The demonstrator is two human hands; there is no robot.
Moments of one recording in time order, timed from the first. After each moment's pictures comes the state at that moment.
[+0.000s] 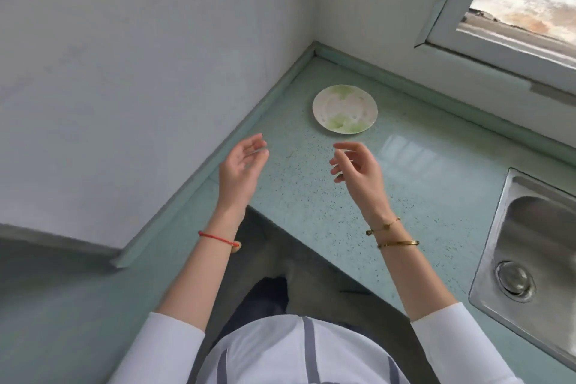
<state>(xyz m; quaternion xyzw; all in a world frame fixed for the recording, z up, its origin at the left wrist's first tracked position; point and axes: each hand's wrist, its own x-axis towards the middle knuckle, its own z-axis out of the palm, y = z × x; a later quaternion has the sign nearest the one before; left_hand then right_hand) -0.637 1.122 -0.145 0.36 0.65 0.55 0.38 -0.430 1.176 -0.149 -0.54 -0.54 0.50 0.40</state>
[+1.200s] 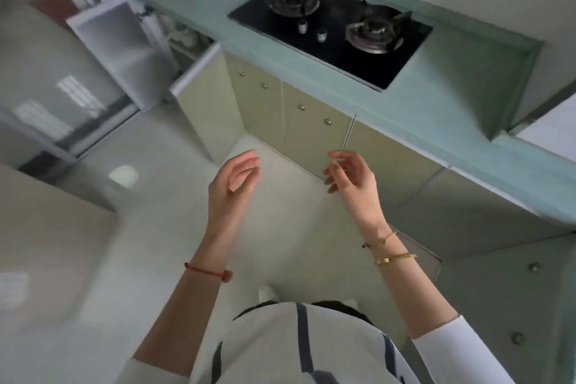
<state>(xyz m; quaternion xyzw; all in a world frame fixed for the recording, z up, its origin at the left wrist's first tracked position) -0.384 0.406 -0.122 -0.23 0.69 0.67 -0.15 -0.465 0.600 -0.139 0.02 -0.75 0.66 -0.09</state>
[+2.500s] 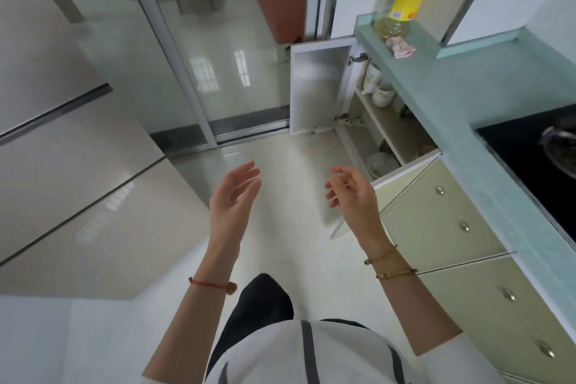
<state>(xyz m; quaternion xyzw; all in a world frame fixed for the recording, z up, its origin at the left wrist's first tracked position) -0.464 -0.131 -0.129 -0.42 0.56 0.61 -0.37 -0.645 -0.021 -0.141 0.25 -0.71 0.60 -0.29</state>
